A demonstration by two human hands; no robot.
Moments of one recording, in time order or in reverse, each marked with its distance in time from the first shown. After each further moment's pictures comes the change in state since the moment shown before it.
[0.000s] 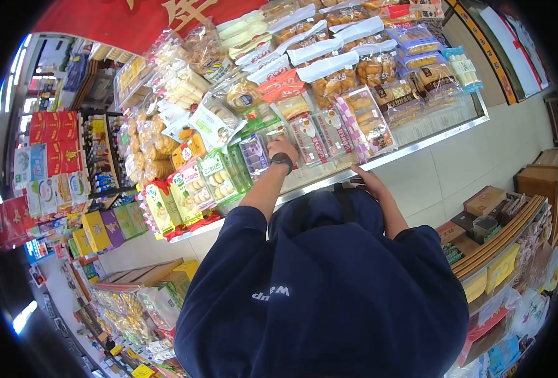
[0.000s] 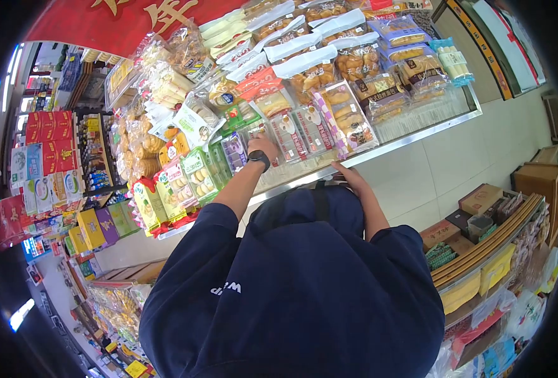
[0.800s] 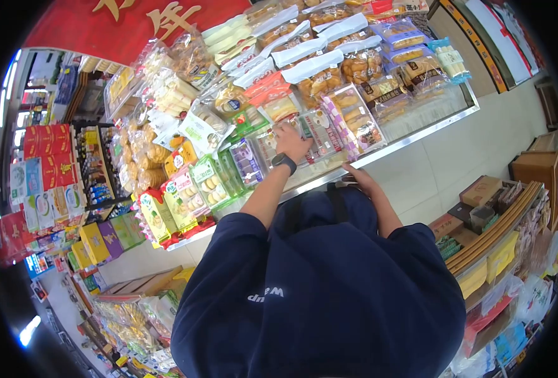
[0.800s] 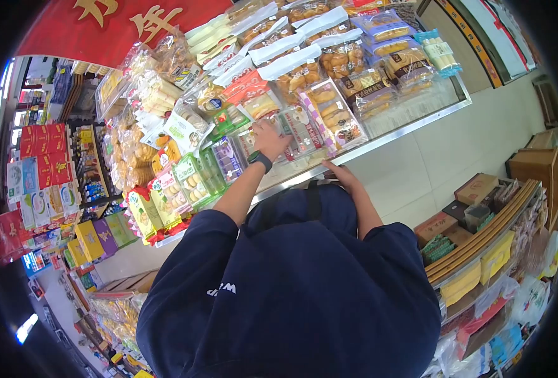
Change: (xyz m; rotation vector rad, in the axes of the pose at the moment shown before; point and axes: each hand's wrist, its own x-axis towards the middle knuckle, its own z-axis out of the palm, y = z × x) left_hand -0.043 0.068 -0.069 -0.542 0.225 0.064; right_hand -0.004 -0.002 0.002 0.011 0.014 -0.014
